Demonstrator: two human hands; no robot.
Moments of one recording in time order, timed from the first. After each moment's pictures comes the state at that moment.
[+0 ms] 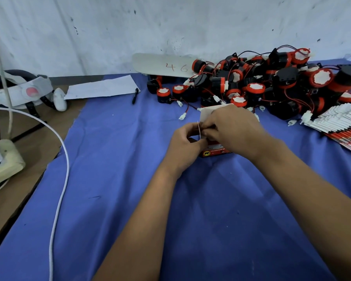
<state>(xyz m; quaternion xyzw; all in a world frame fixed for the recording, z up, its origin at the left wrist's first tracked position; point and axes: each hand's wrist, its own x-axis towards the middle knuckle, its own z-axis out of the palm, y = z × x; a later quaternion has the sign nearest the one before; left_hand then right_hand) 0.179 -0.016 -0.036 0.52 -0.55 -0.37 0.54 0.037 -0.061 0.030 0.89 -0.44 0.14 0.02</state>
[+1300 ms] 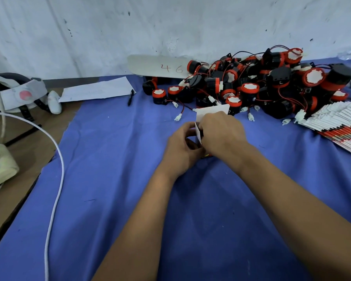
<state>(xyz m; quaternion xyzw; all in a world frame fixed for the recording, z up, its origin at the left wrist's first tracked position) 0.178 -0.015 -0.040 0.54 -0.60 -0.33 0.50 0.060 -0.056 0.015 0.82 -0.56 0.13 0.03</state>
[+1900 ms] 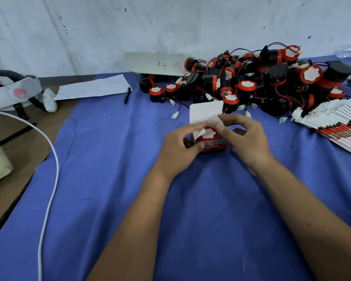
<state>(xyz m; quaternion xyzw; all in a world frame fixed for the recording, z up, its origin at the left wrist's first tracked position) 0.179 -0.017 -0.046 0.53 -0.67 -0.21 0.47 -0.008 -0.061 -0.034 0.65 -0.45 0.49 -0.37</state>
